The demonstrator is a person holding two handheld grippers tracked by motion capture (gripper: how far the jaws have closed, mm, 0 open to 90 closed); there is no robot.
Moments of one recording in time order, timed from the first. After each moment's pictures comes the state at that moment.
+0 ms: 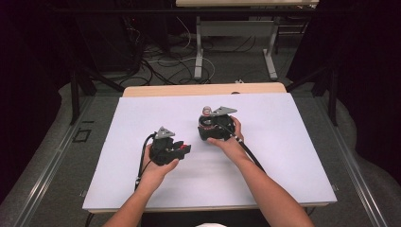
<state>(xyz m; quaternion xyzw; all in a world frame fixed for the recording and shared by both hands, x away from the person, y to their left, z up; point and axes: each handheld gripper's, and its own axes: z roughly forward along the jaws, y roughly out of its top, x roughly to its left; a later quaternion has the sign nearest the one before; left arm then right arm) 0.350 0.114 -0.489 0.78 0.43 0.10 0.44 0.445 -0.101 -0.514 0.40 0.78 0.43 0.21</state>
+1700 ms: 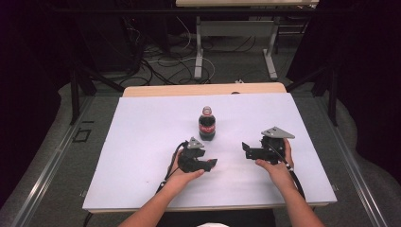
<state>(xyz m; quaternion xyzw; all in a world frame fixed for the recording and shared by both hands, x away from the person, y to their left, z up) 0.362 0.057 -0.542 0.83 0.36 0.07 0.42 0.359 -0.234 -0.516 0.49 0.71 0.43 0.27</state>
